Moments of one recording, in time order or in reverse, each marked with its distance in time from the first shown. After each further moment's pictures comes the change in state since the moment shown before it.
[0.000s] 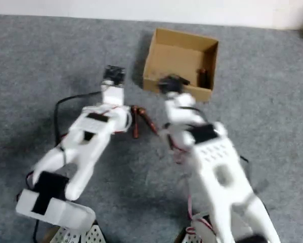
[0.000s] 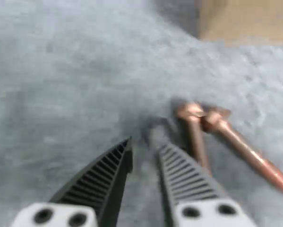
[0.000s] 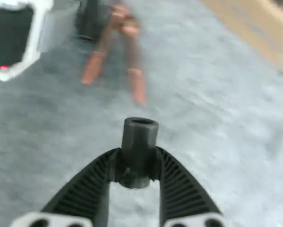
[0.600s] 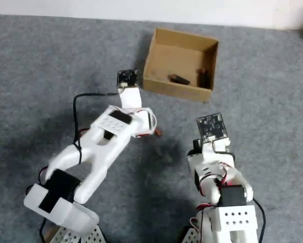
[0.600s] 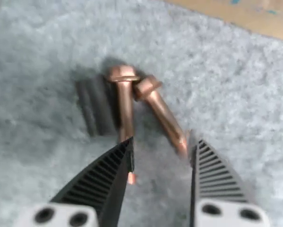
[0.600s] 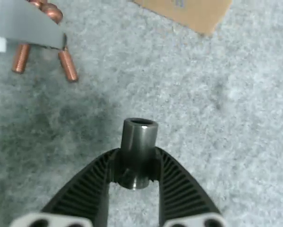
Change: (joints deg) left arm 10.5 2.0 -5.1 9.0 24.8; right arm 11.4 -41.5 34.6 -6.7 2.7
